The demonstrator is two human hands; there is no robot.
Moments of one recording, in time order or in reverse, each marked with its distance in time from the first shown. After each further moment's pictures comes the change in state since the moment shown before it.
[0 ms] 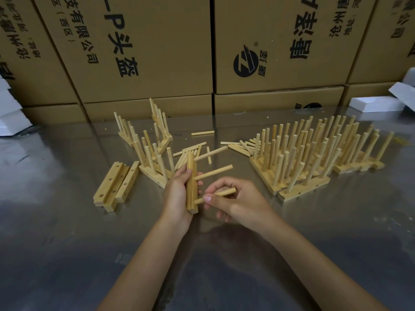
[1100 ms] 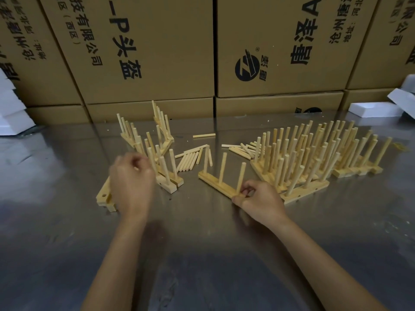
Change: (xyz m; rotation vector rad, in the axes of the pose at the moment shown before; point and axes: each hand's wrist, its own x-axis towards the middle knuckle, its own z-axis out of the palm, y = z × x) left_hand 0.013 0.051 -0.052 0.989 0.625 0.698; right_hand 0.017 0.032 -0.032 -0.550 0.356 0.165
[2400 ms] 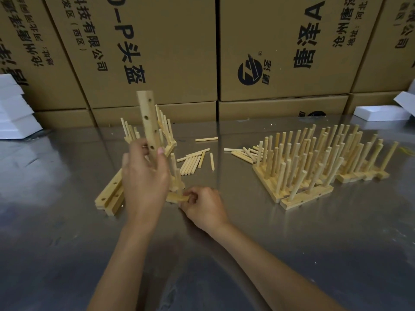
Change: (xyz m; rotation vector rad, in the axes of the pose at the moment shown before) left_hand -0.013 0.029 -0.005 -0.172 -0.016 0.231; right_hand 0.000 -0.062 0.089 0.096 -0.108 -0.280
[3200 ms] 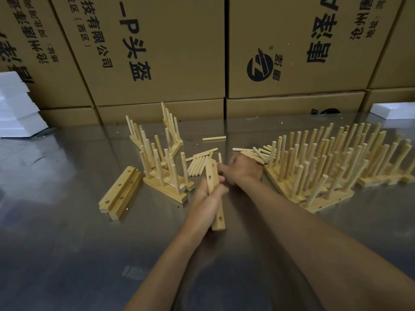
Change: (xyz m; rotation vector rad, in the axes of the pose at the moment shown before) left_hand -0.052 -0.011 0.067 -0.419 -0.708 -0.598; right_hand 0.118 0.058 -0.042 -0.395 0.128 0.348
